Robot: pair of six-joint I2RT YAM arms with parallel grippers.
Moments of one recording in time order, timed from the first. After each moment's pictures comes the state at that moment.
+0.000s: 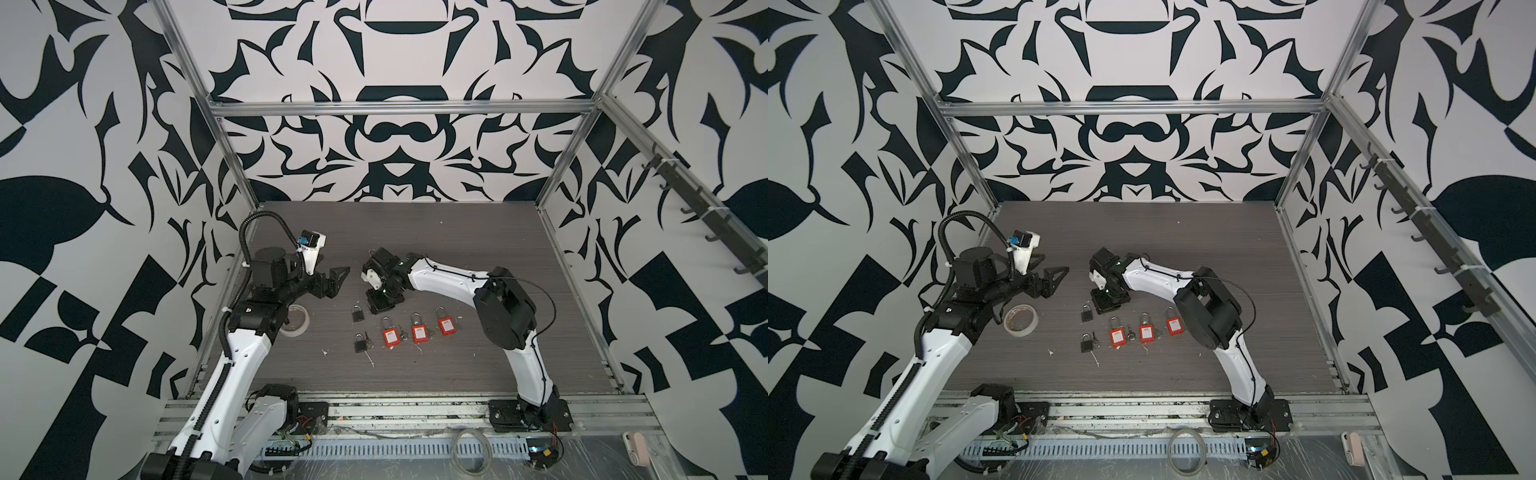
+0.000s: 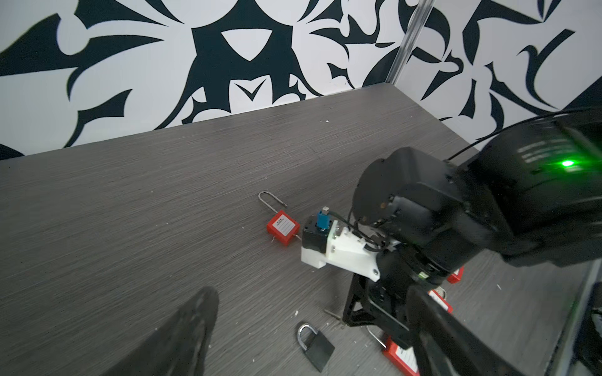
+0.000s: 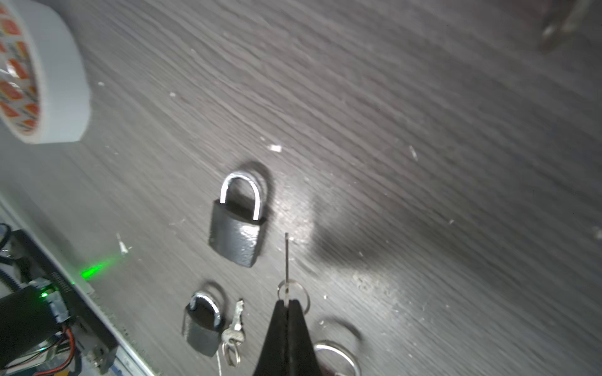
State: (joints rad) left arm -0.16 0.90 0.80 -0.34 0.52 0.05; right arm 0.86 2.16 1.66 -0.76 -0.32 0.40
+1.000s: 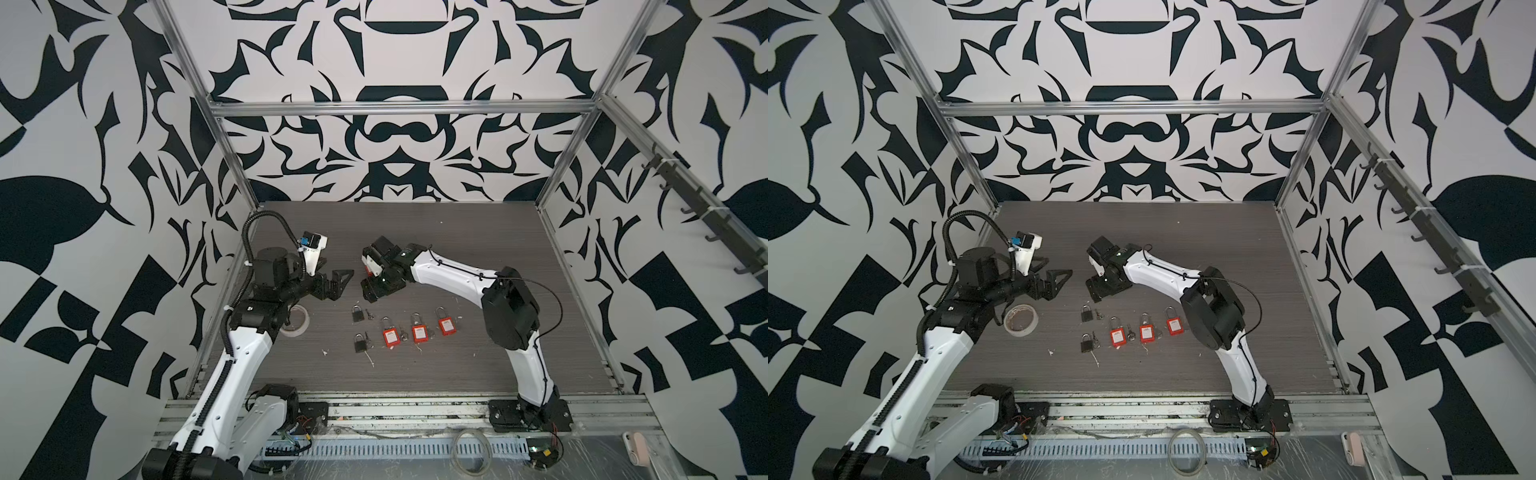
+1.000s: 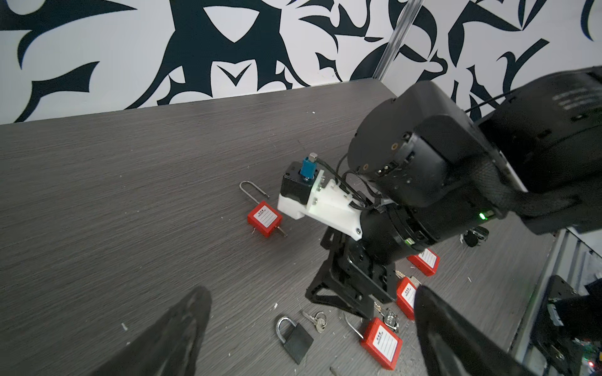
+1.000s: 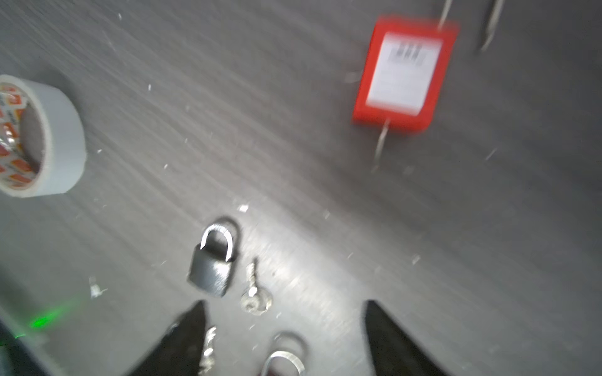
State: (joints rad) left arm -0.16 0.93 0.81 -0.36 0.56 0.00; right arm 0.83 2.12 1.75 -0.74 -0.09 0.32
